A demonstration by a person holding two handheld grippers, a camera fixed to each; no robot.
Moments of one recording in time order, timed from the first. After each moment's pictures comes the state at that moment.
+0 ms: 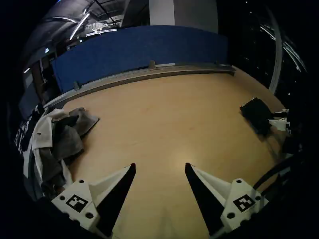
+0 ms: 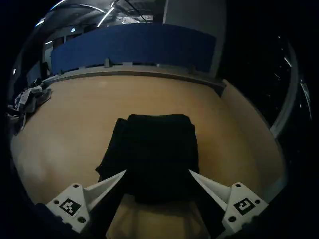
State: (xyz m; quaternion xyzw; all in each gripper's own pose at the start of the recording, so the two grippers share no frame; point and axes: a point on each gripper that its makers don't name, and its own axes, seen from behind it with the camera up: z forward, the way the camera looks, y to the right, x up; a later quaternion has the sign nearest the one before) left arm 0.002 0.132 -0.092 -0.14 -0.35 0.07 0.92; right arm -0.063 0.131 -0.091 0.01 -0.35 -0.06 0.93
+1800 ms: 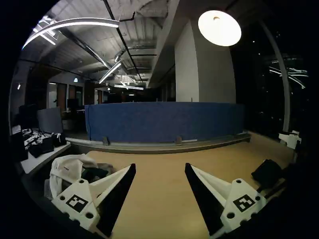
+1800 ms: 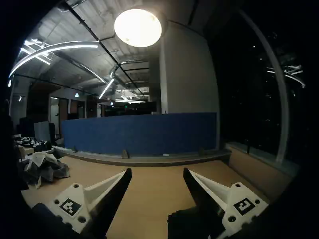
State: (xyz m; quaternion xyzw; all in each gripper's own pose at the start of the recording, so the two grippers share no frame) left arm 0.158 0.075 -0.050 -0.06 -0.05 0.00 1.00; right arm 0.152 0.012 -0.033 0.02 -0.02 0.02 1.00
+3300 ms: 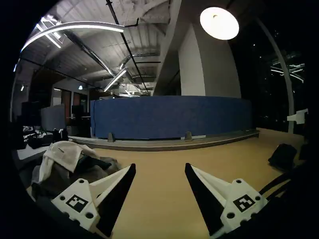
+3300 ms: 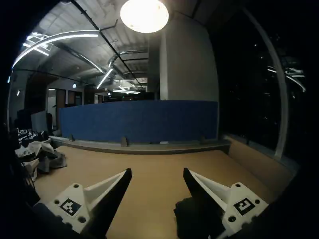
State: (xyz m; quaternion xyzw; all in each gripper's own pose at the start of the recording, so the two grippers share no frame) left arm 0.052 0.044 -0.018 -0.03 -0.01 0.01 1.00; right arm 0.106 -0.017 -0.026 0.01 -0.06 0.00 1.00
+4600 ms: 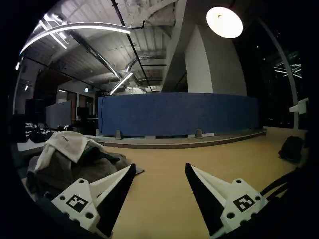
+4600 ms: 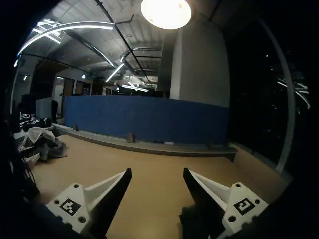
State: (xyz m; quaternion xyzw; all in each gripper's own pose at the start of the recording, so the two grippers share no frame) left arm 0.004 0.007 -0.001 -0.01 0.01 0.00 1.00; right arm 0.094 -0.052 -0.003 0.03 -0.06 -0.05 1.00
